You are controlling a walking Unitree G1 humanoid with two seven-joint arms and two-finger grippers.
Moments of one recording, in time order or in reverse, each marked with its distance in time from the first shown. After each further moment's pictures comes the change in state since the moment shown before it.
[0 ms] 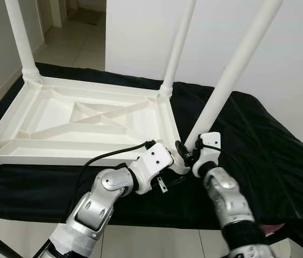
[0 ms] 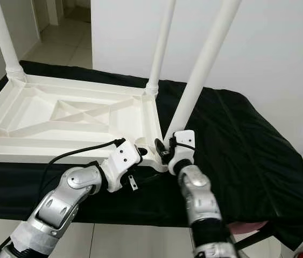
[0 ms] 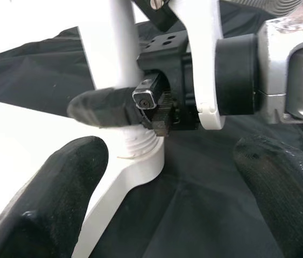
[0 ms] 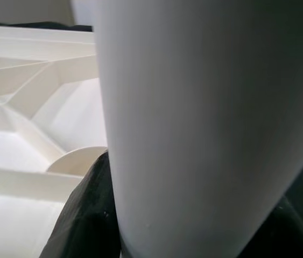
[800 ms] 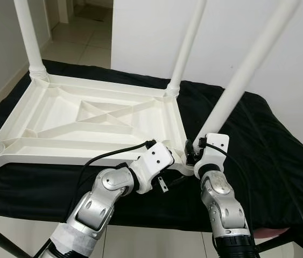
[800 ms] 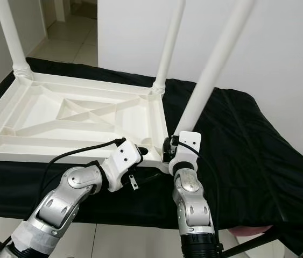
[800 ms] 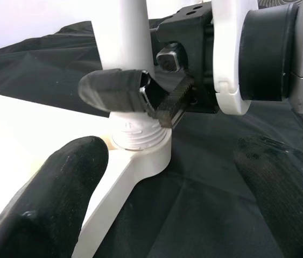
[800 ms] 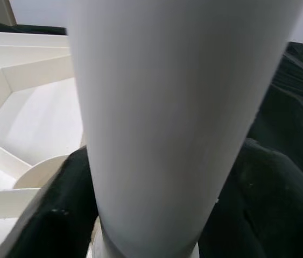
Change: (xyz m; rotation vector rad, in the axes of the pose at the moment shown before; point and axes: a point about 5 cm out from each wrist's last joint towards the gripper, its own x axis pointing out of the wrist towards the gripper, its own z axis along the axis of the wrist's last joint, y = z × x) left arm 0.000 0.000 0.000 -0.002 -0.002 0.000; right arm -0.018 0.010 0.013 -0.004 0.002 -0.144
